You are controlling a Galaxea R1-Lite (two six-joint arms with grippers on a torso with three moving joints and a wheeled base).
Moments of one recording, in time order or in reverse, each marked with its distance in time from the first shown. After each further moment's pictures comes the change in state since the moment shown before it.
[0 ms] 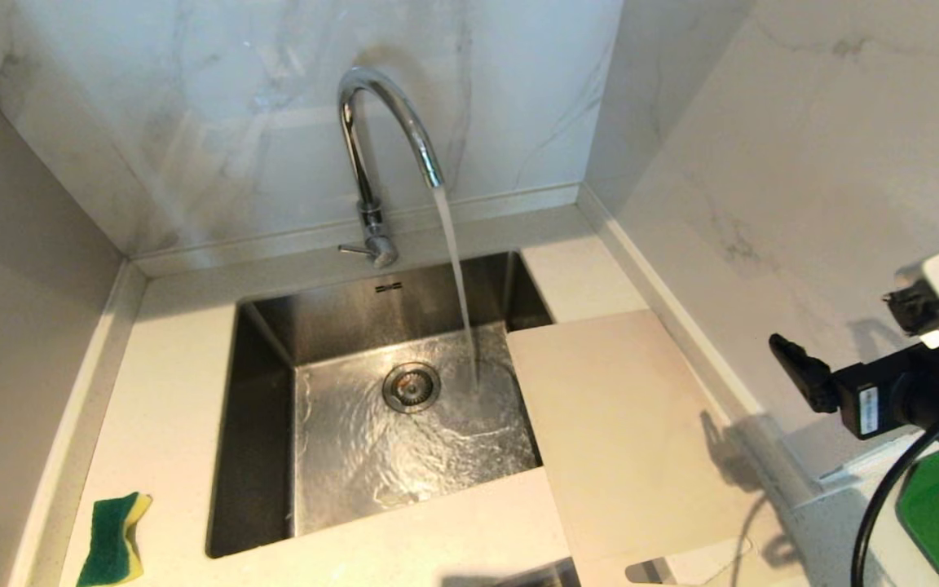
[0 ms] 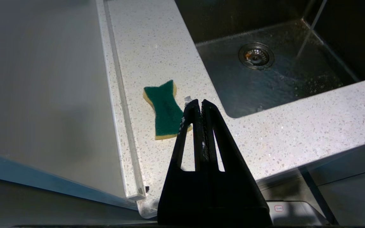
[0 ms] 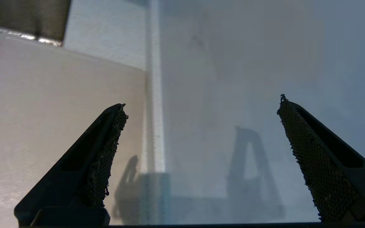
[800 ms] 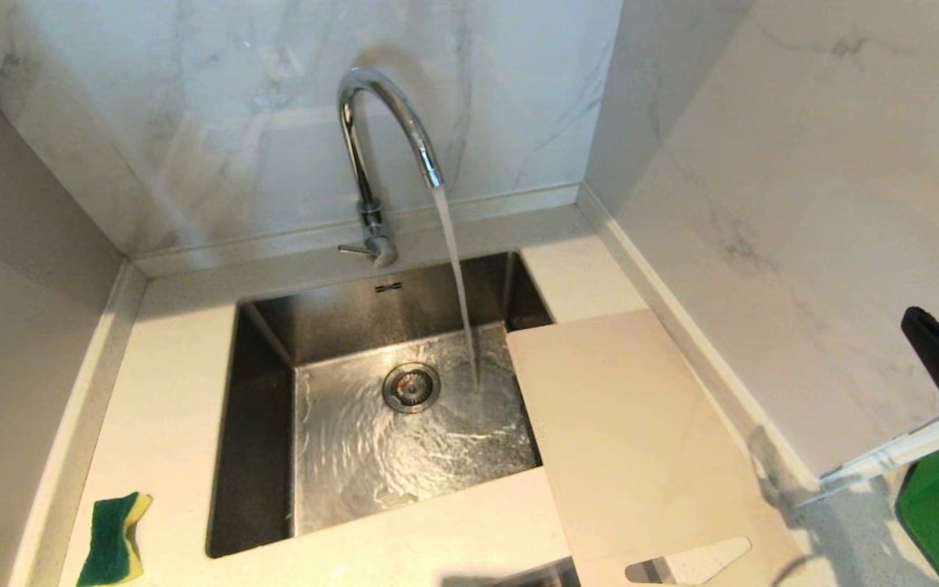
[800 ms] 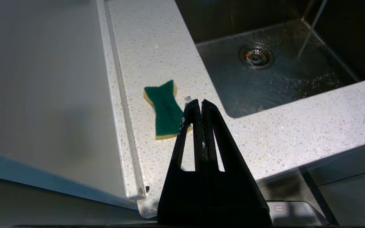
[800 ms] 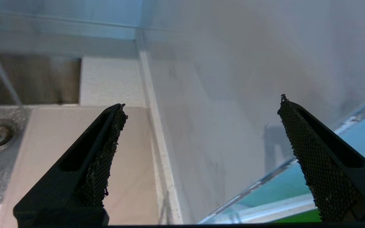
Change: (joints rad) left arm 0.000 0.000 0.000 0.000 0.000 0.000; right arm -0.181 -0.273 0.086 -0.018 0.157 0.264
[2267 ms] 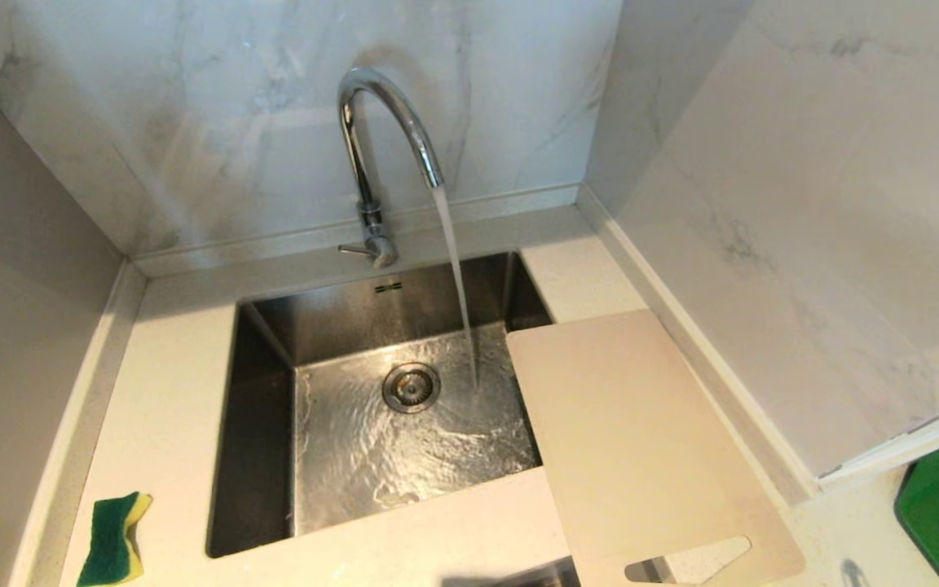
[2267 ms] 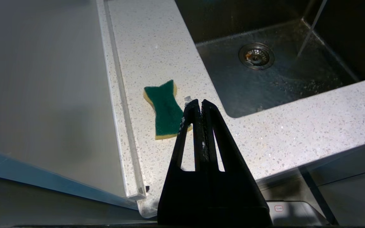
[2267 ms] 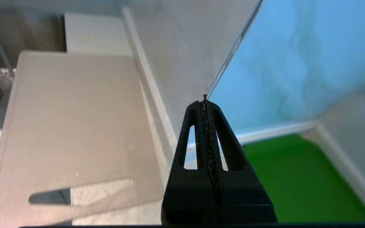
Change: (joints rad) left arm 0.000 0.000 0.000 0.000 0.000 0.000; right arm -0.157 -0.539 0.323 0.224 0.046 0.016
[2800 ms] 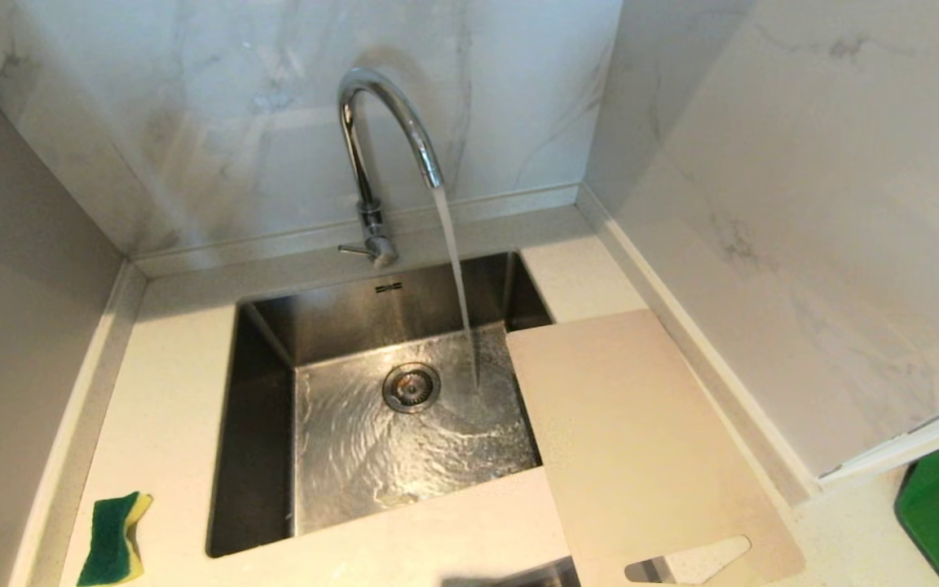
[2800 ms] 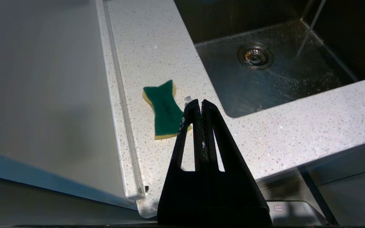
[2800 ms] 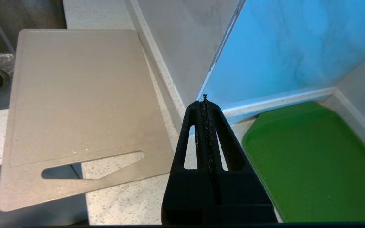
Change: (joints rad) left arm 0.000 0.000 0.000 0.000 0.000 0.000; right arm 0.001 -0.063 0.089 0.056 -0.019 0.058
